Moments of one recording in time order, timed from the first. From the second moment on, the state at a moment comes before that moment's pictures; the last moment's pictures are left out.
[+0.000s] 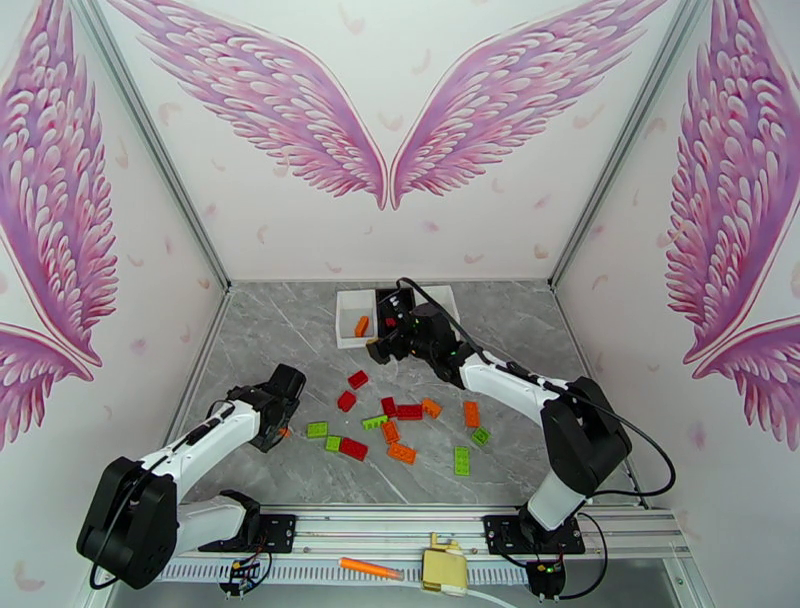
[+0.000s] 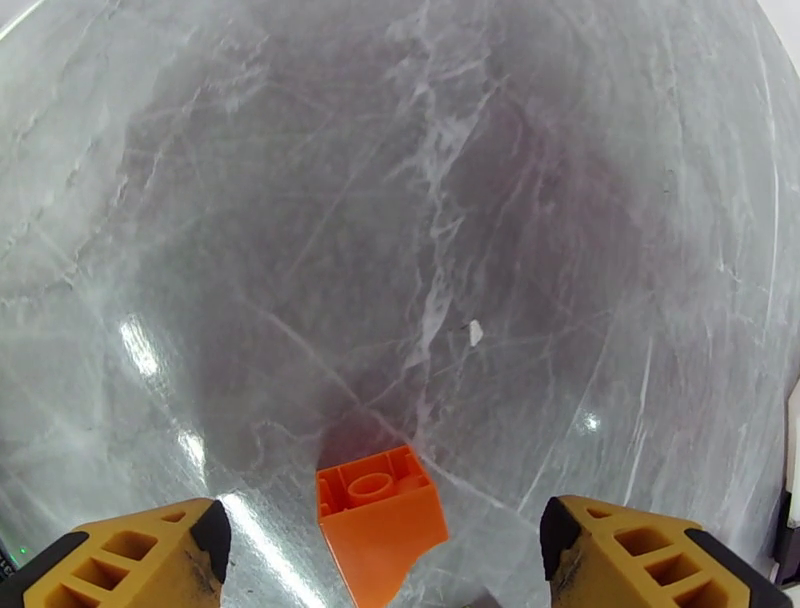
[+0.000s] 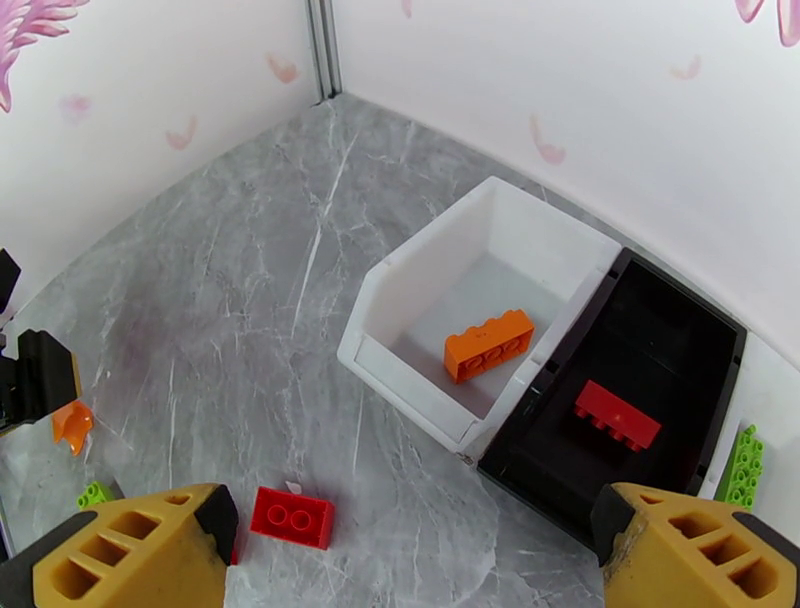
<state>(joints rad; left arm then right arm) -0.35 1.24 0.64 -0.74 -0.35 -1.48 0.59 1.69 1.14 0.09 -0.19 -0.07</state>
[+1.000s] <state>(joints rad) -0.31 1.39 0.63 -0.66 -0.28 -1.44 0.59 1.69 1.15 0.06 -0.12 -0.07</state>
